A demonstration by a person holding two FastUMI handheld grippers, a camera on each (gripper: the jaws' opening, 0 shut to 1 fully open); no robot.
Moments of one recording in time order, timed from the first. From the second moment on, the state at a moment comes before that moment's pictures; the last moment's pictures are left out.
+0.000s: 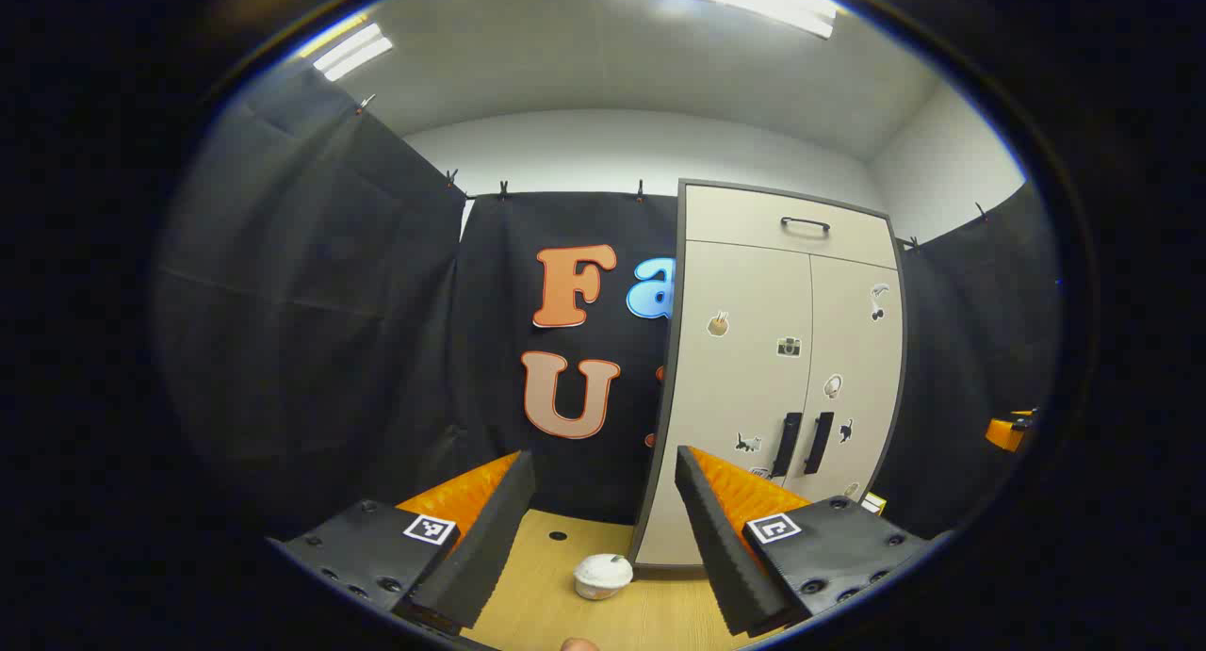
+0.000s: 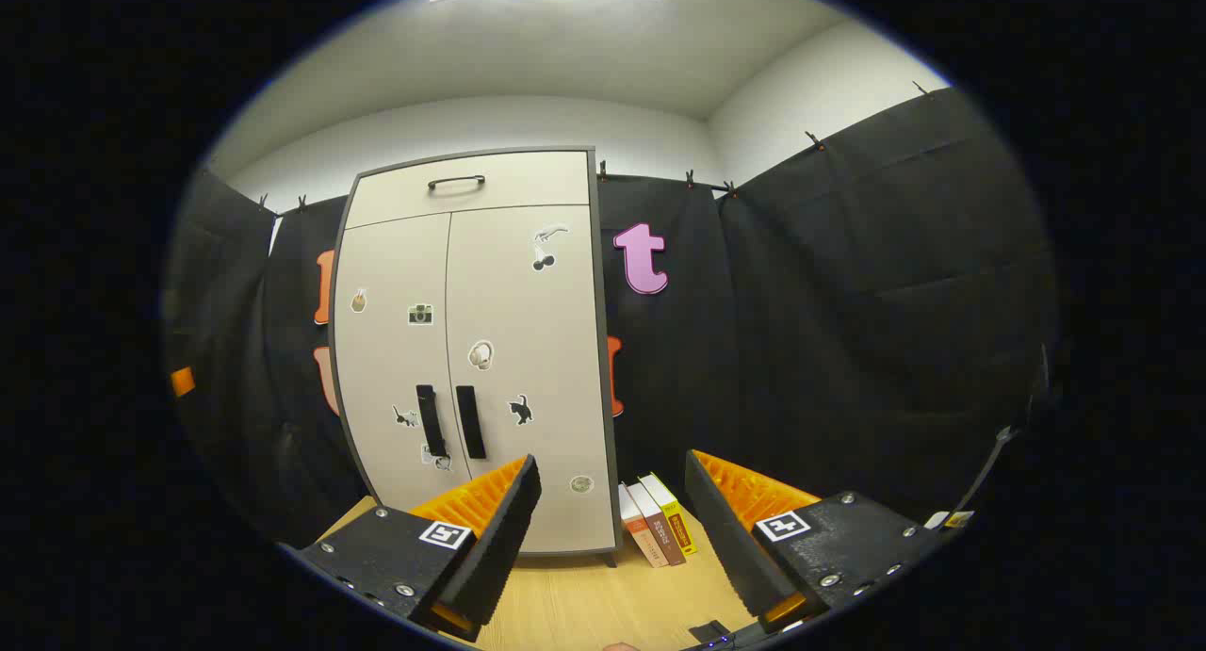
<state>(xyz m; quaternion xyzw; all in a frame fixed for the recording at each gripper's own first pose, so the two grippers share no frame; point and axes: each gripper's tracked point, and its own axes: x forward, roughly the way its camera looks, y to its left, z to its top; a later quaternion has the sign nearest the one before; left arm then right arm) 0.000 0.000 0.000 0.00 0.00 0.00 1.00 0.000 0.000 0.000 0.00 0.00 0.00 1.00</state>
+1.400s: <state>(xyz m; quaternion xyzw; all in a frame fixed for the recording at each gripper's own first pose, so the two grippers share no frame) -0.005 0.008 0.008 0.02 0.00 0.01 1.00 0.007 0.007 -0.006 -0.01 0.00 0.00 1.00</state>
